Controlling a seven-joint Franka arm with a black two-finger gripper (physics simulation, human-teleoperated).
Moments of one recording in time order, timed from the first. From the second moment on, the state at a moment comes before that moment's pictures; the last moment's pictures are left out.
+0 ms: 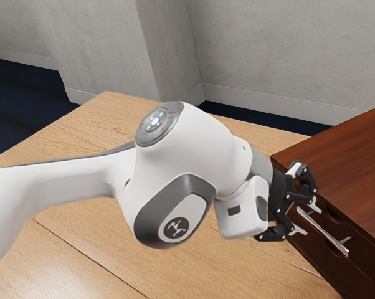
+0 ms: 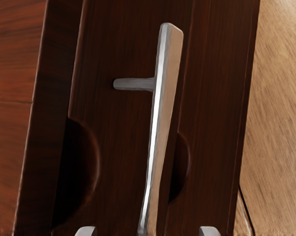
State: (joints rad) arm -0.93 -0.06 0.48 -2.01 -0.04 2.60 1.49
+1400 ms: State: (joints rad) arm -0.97 -0.08 0.46 -2.04 -0.04 2.60 1.49
